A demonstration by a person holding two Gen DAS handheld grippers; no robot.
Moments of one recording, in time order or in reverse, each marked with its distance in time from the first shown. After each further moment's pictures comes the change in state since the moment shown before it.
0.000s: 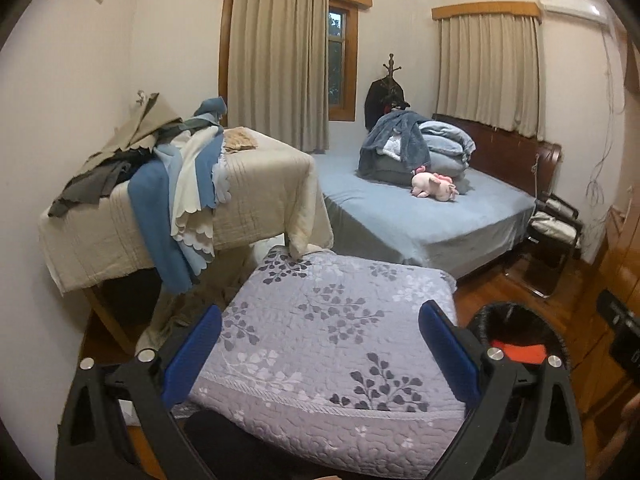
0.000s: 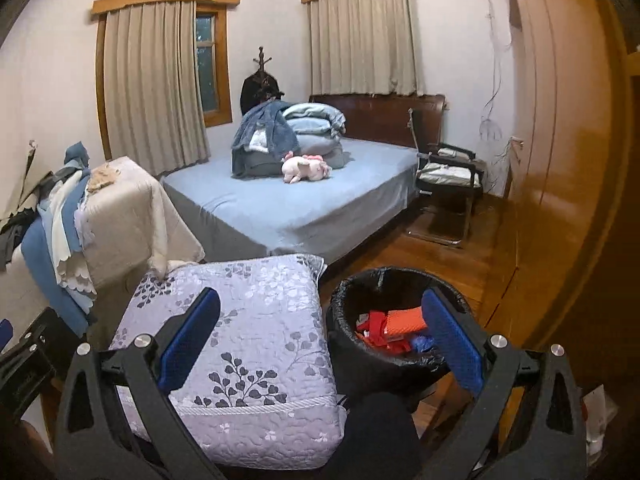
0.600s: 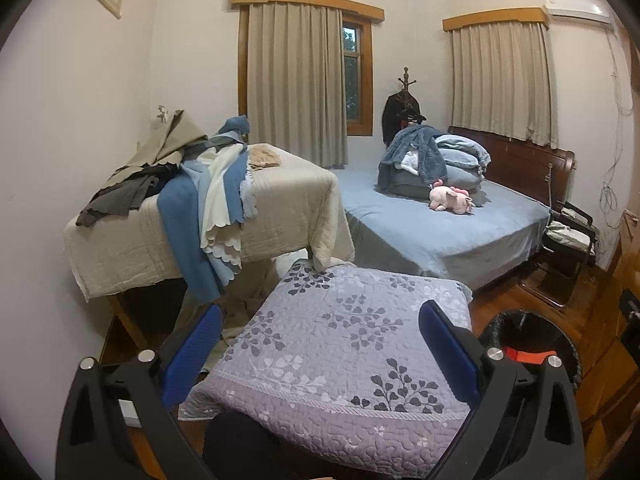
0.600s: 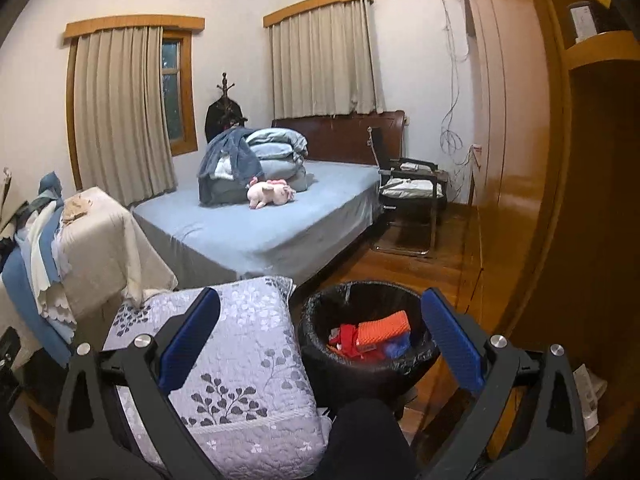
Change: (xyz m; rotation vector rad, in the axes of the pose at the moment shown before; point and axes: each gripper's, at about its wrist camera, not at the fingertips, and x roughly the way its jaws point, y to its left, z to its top) left arm -0.039 0.006 -0.001 0.007 -0.060 0.096; right arm -0.024 -0.014 -0.012 0.066 -0.088 -0.123
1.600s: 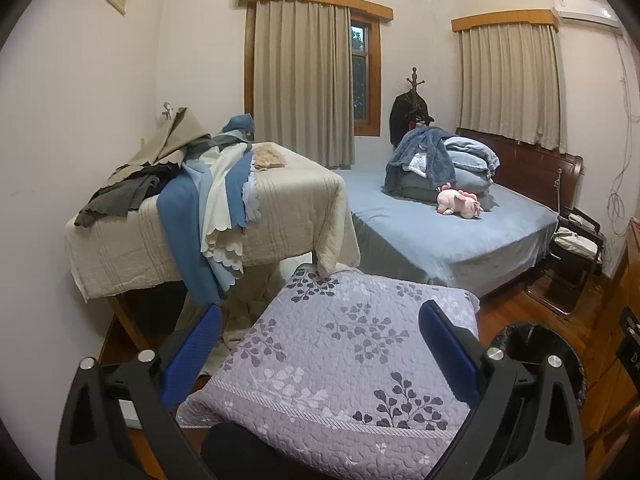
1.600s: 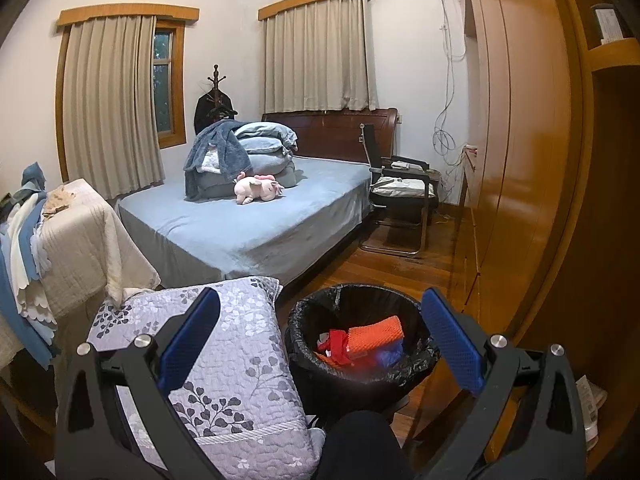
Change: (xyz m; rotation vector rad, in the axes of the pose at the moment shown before) left arm 0.027 0.004 0.016 -0.019 0.008 0.006; right arm 0.047 0.009 0.000 -0.021 0.026 -0.054
